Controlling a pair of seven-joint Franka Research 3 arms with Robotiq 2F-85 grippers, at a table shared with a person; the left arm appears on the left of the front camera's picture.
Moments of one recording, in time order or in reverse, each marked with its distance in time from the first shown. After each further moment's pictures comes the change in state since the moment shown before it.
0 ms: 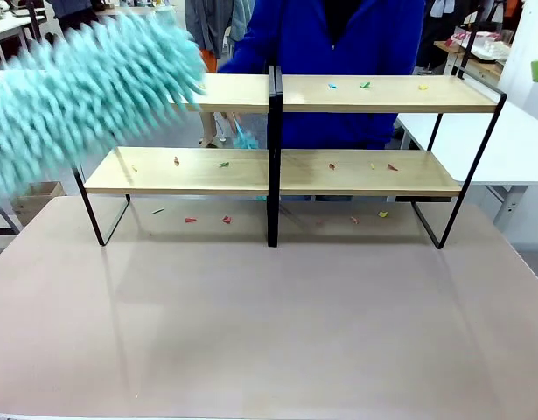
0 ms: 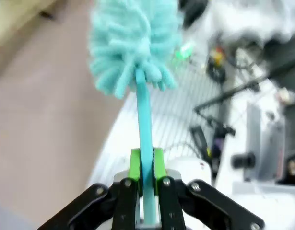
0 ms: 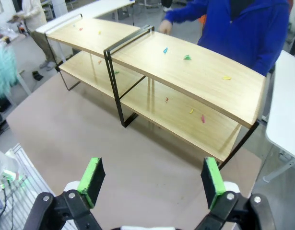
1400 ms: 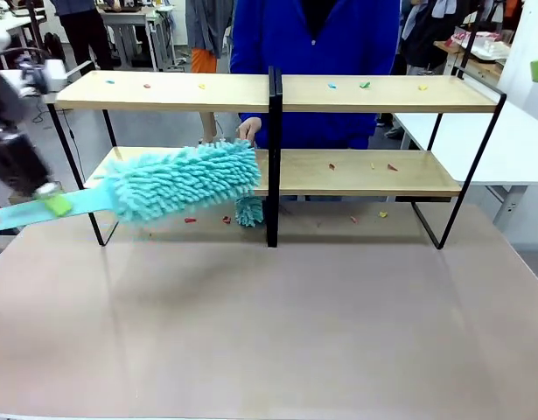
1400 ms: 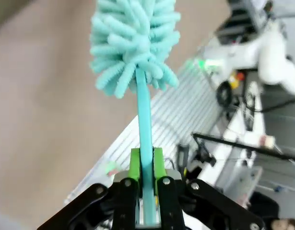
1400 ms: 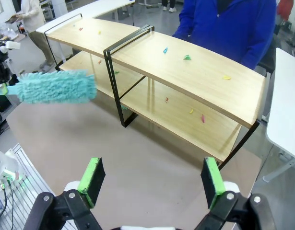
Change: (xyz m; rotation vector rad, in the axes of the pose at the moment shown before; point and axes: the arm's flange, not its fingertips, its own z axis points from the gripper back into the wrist) left arm 0.085 0.109 -0.084 -0.007 0.141 0.441; right arm 0.000 0.000 0.000 0.000 0.001 0.000
